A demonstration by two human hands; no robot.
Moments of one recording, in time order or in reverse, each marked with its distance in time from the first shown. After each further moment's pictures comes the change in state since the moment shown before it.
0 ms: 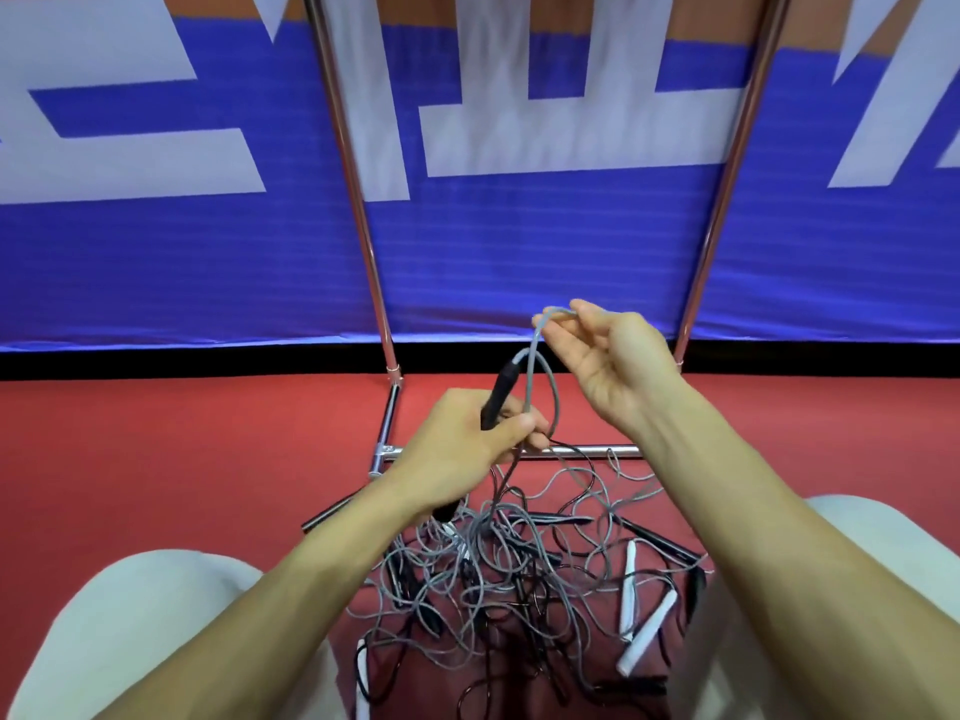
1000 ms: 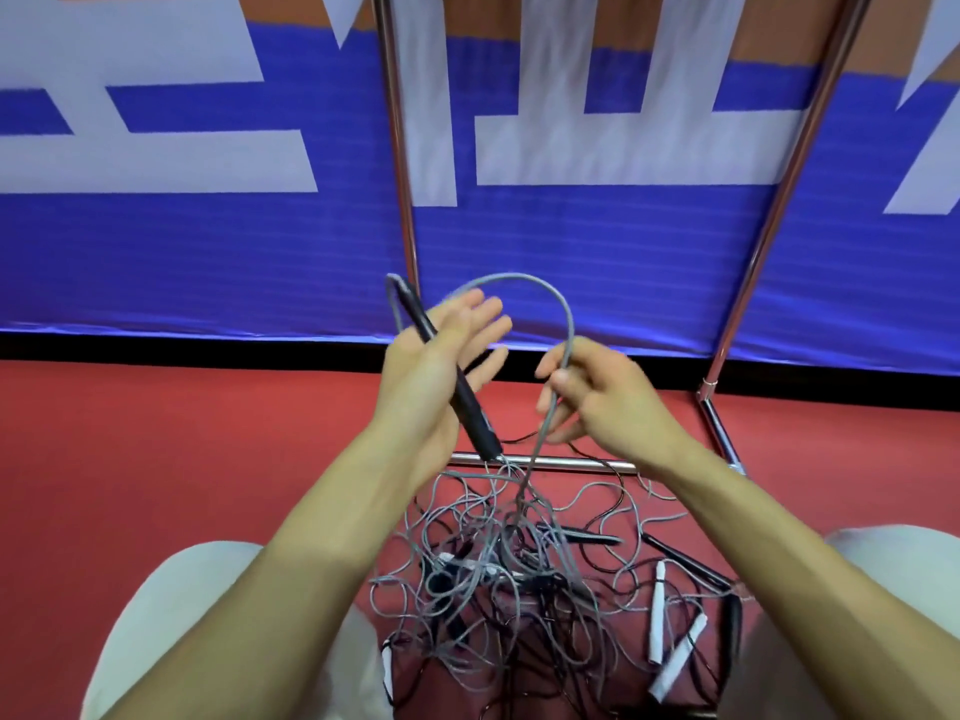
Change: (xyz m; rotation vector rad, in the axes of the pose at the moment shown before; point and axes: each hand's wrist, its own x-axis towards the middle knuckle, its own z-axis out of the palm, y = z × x) left_hand 0.003 0.022 -0.056 -0.828 0.378 0.072; right_hand -0.008 0.043 0.001 -1.128 -0.388 -0.222
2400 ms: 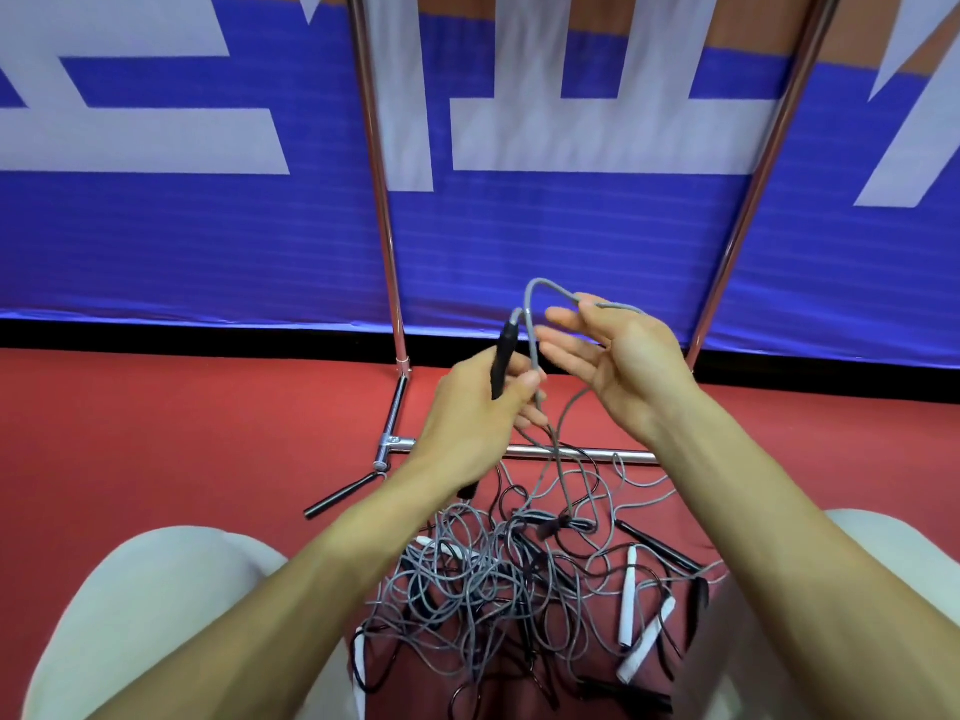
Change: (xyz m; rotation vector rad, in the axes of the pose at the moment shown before) left_hand -0.011 -0.052 0.016 0.759 -0.208 0.138; right_hand 0.006 -0.018 -0.031 0.805 0.285 0.207
